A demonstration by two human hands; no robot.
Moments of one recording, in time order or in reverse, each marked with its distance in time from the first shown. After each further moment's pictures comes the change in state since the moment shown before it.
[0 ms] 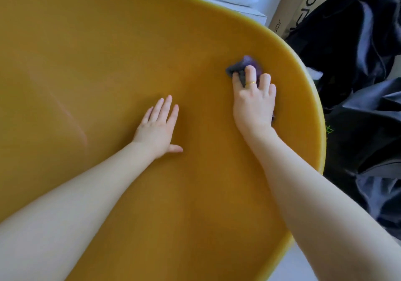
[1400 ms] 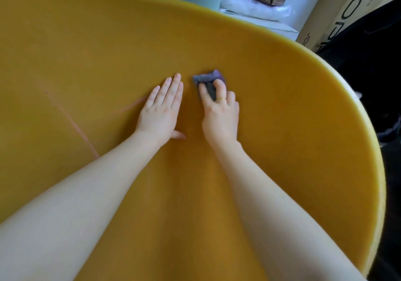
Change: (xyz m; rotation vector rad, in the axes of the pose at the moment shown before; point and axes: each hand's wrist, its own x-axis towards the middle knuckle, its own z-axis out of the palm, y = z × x) left_hand 0.062 -0.058 -0.026 0.120 0.220 -0.103; right_hand 0.052 -0.107 0.051 0.371 0.179 -0.044
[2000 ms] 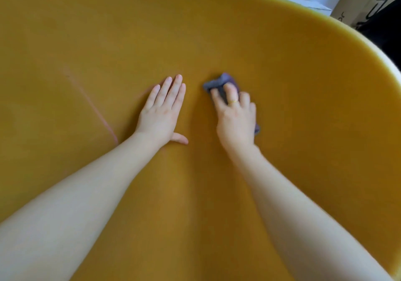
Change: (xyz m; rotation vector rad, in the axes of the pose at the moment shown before) left_hand -0.030 -0.017 0.020 0.096 -0.058 -0.009; right_hand -0.035 -0.003 0.003 -0.065 -0.038 -0.076
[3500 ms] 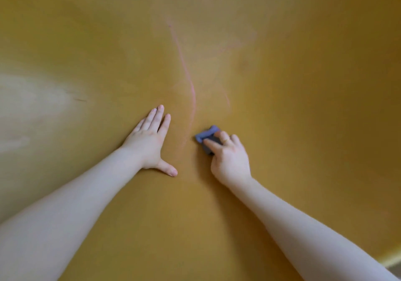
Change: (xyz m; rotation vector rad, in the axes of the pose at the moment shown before) left_hand -0.208 -0.083 0.027 -0.257 -0.618 -0.165; right_hand -0.146 -0.136 -0.051 0.539 -0.394 -0.178
